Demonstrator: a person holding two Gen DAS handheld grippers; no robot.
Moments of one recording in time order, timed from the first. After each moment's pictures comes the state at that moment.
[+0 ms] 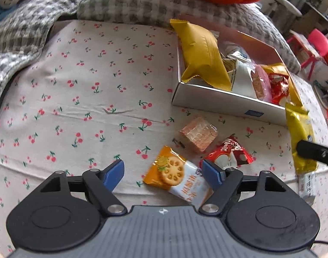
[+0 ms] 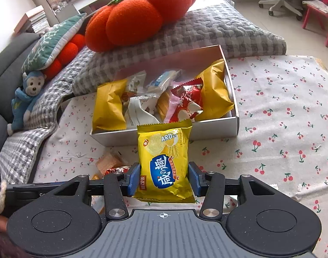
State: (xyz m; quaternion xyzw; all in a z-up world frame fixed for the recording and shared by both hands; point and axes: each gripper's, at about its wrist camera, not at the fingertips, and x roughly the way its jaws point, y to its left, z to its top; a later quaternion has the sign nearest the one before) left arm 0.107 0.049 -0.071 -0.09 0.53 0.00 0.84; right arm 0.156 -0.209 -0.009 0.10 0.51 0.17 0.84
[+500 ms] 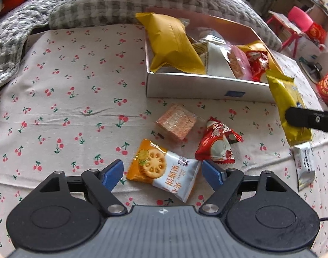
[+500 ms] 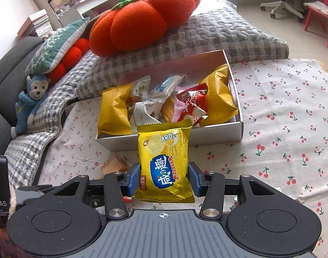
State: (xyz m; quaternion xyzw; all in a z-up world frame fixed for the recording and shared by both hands) left arm 0.105 0.028 -0.075 -0.04 0.54 -0.06 0.84; right arm 0.155 -0.209 -0.005 0.11 0.50 0.17 0.84
